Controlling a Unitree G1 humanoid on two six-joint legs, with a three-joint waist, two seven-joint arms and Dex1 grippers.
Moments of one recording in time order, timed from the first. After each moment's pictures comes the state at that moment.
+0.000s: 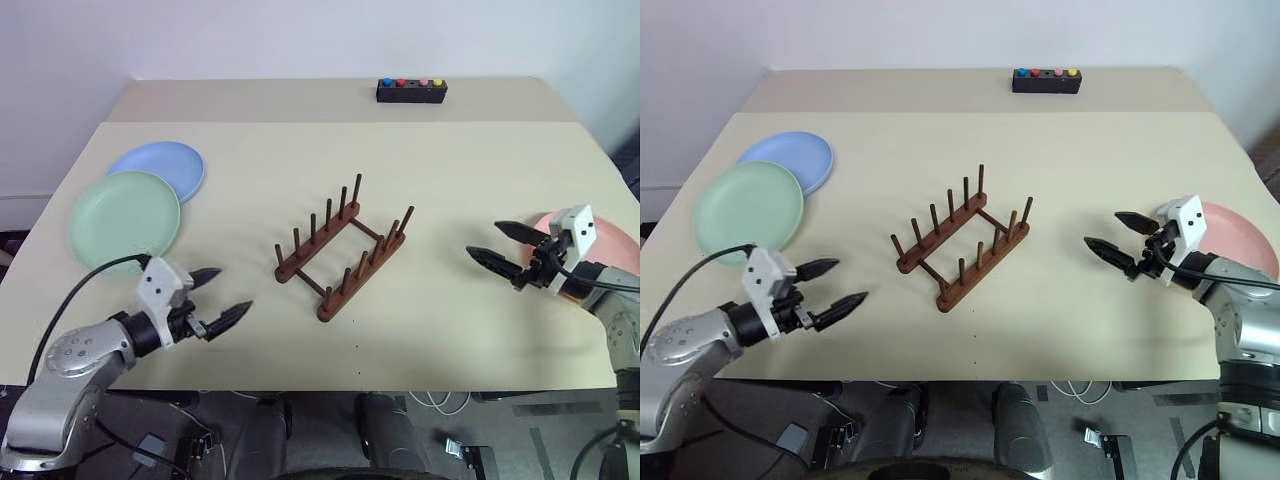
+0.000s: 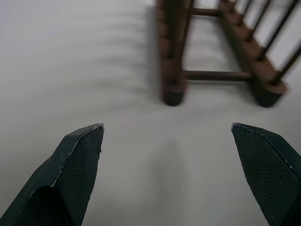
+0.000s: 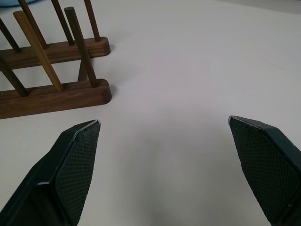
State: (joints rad) left arm 0.19 0.69 0.18 -0.52 -0.50 0.50 -0.80; right arm -0.22 -0.76 -0.32 0.20 0.46 0.28 1.01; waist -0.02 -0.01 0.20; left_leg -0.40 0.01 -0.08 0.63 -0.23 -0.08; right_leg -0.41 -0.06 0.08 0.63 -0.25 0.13
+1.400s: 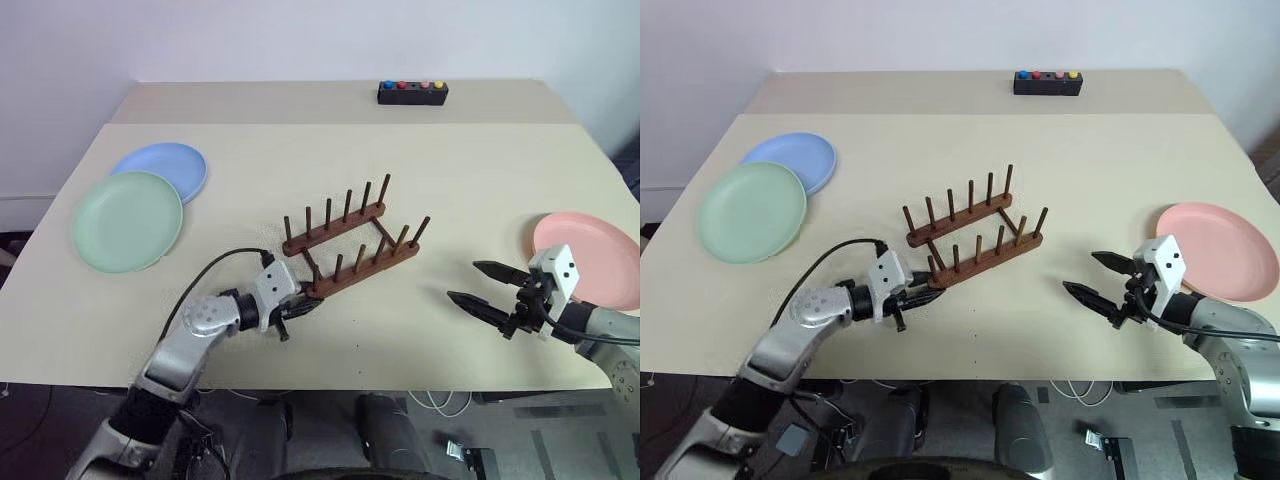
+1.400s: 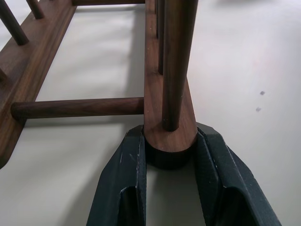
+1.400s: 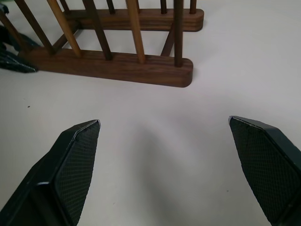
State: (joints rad) left arm -0.27 0.49 -0.28 -0.07 -0.19 0.23 -0.87; right arm 0.09 -0.76 -0.34 -0.21 0.55 0.44 0.93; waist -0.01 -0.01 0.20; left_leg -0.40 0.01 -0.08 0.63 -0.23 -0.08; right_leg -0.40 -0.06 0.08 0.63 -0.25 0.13
